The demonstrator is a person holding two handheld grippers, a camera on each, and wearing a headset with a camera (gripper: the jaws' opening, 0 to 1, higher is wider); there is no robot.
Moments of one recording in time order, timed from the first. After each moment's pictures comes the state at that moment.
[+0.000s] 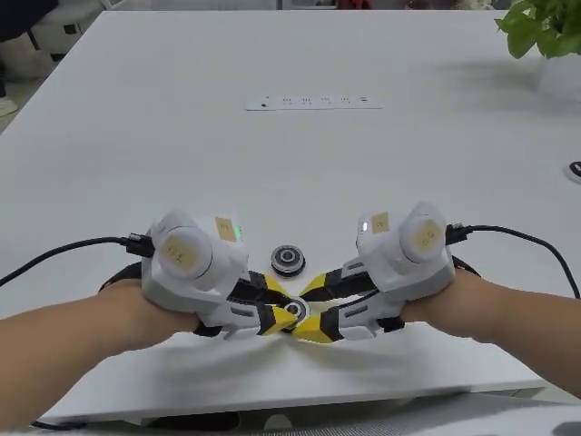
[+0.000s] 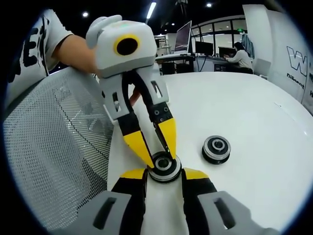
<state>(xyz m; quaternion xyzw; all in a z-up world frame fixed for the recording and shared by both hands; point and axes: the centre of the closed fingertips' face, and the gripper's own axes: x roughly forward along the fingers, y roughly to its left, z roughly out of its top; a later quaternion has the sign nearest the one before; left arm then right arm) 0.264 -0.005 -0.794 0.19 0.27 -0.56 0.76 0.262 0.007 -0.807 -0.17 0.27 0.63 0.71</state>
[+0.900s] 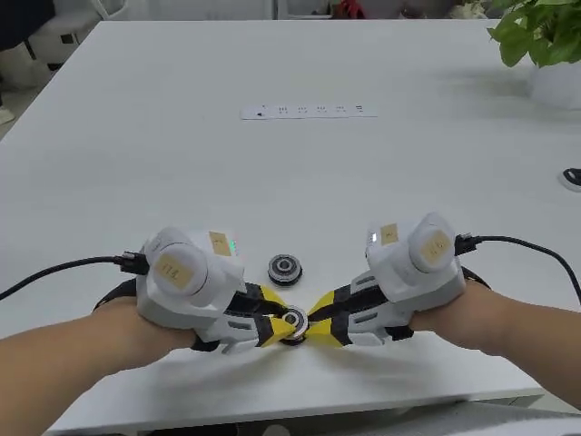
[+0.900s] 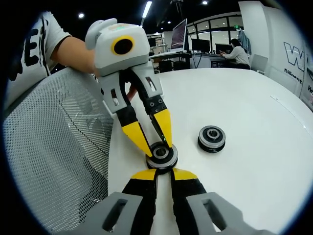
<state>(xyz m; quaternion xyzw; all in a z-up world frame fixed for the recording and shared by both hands) 0.264 -0.005 -0.794 0.19 0.26 -0.55 0.77 0.262 -0.009 -0.811 -0.16 0.29 0.62 0.71</state>
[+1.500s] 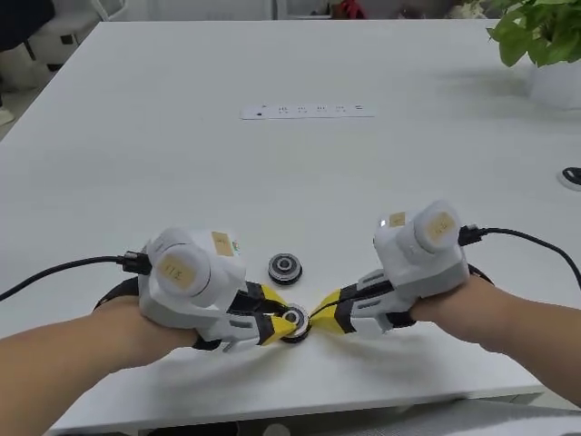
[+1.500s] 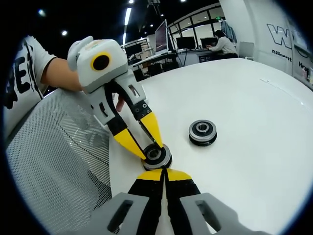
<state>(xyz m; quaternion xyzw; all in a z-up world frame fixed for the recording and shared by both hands) 0.264 -0.004 -0.794 0.20 0.26 -0.55 0.77 0.271 -0.015 -0.807 -0.08 0.33 0.59 0.73</state>
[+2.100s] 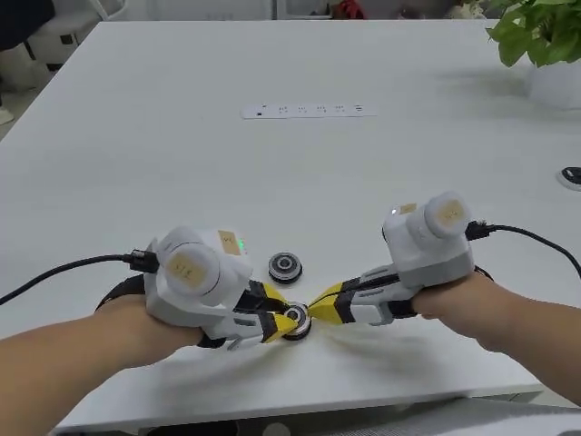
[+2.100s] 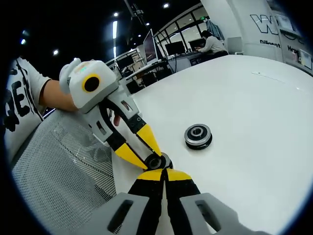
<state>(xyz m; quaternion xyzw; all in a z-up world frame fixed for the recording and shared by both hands) 0.267 -0.006 -0.796 0.21 0.27 -0.54 0.77 0.275 -0.011 -0.797 -0.02 0.34 0.57 0.75</state>
